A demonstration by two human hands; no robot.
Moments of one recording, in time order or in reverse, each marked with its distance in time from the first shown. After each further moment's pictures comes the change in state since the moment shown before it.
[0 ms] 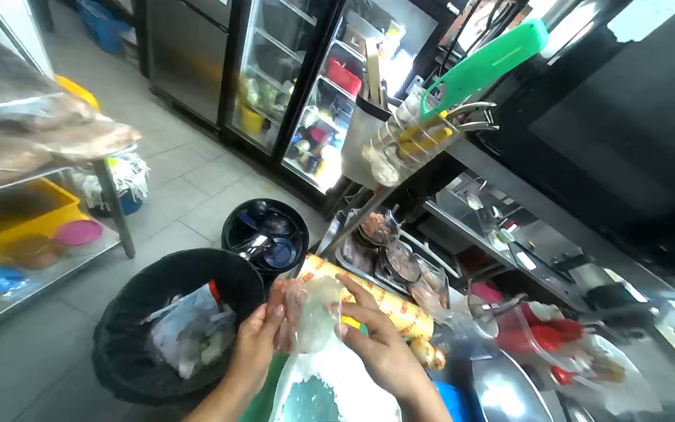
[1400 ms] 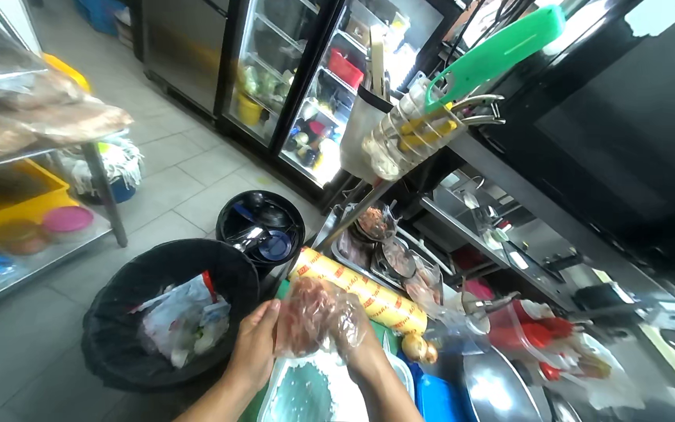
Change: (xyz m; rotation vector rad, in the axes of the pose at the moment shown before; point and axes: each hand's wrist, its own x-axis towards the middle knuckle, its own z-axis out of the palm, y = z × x) left_hand -0.010 -0.003 0.012 -0.086 0.007 -0.061; right_hand 0.009 0.018 0.041 0.338 0.207 0.338
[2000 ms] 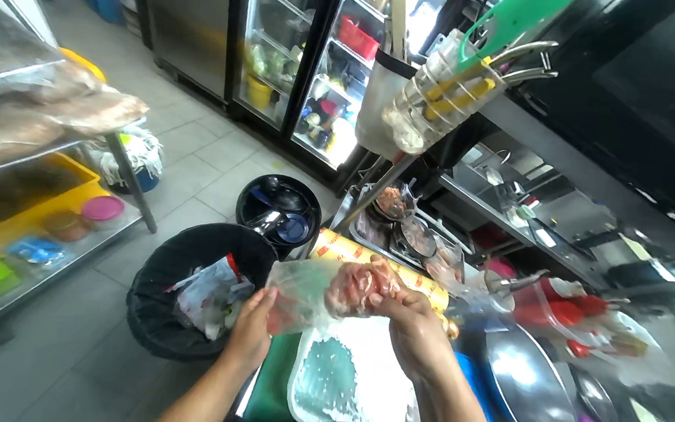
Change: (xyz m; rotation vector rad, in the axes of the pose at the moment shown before) left_hand -0.001 0.001 -0.055 -0.006 0.010 -0.116; right_hand -0.033 -0.027 -0.023 0.266 0.067 -0.091
